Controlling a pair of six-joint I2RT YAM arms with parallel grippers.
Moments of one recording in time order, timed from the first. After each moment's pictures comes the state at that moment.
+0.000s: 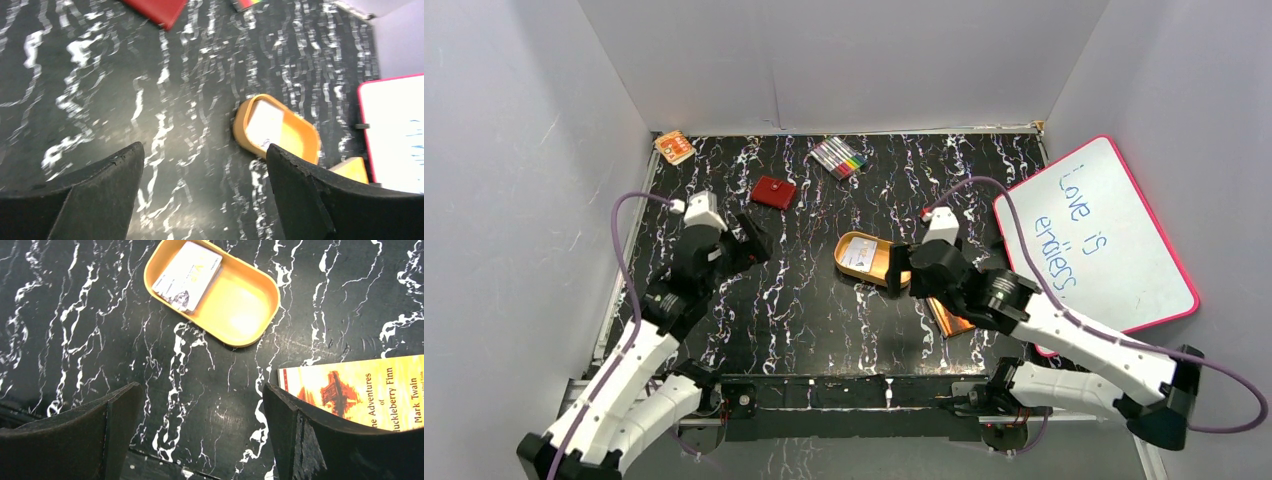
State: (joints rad) left arm -0.44 0.80 0.77 -0.40 -0.20 -0.62; right arm 1.04 0.91 0.88 -0.67 0.46 0.64
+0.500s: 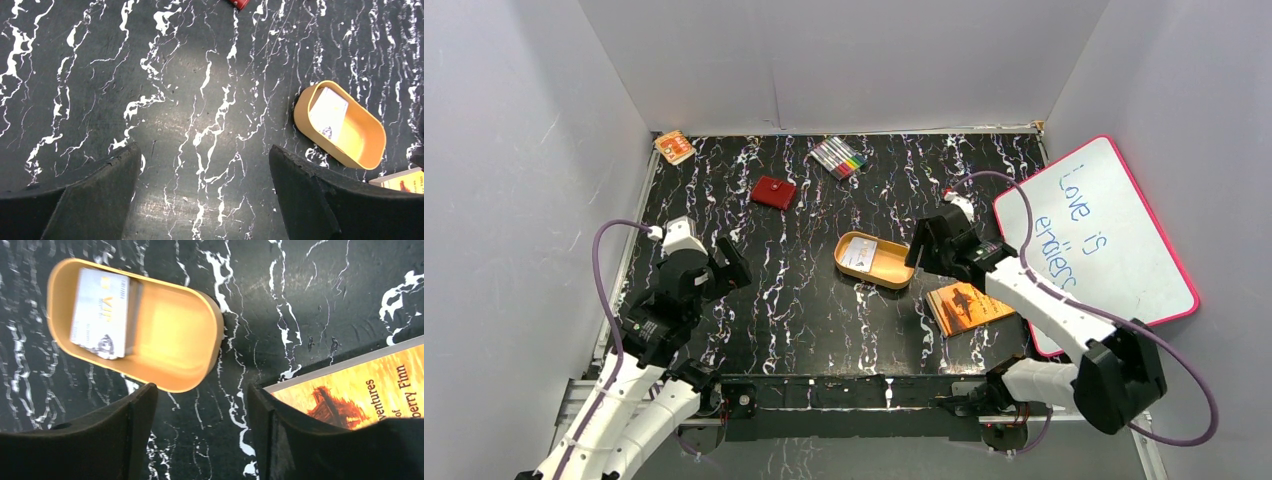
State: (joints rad) left arm -0.44 0.58 0.74 -0.73 -0.37 -0.60; right arm 0.62 1.17 0.85 -0.53 0.21 0.69
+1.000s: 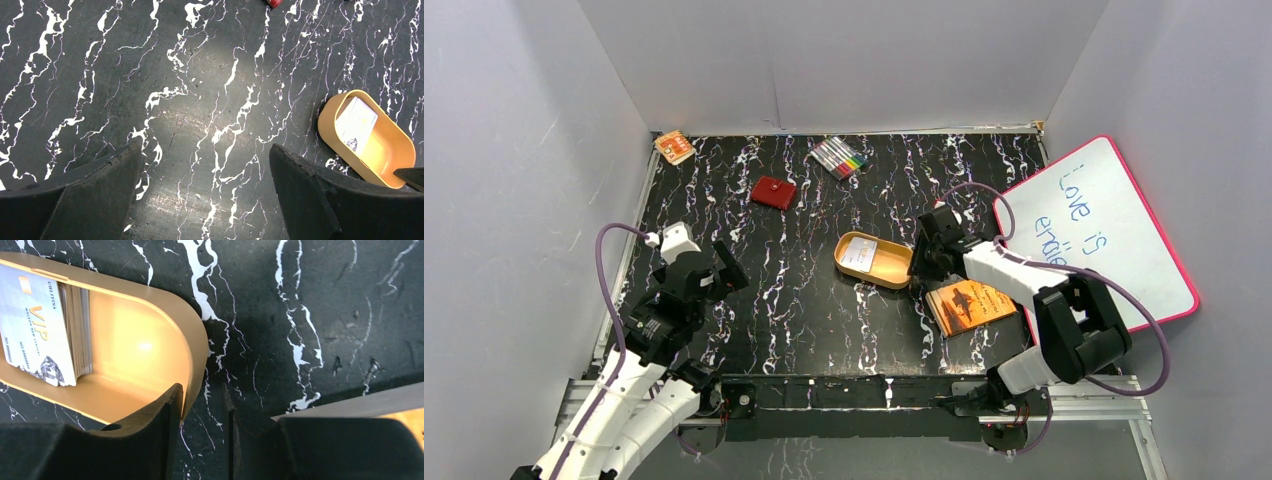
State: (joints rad) left arm -0.47 0.58 0.73 -0.80 -0.48 -0.67; right arm 0.51 1.44 0.80 -0.39 0.06 0.68
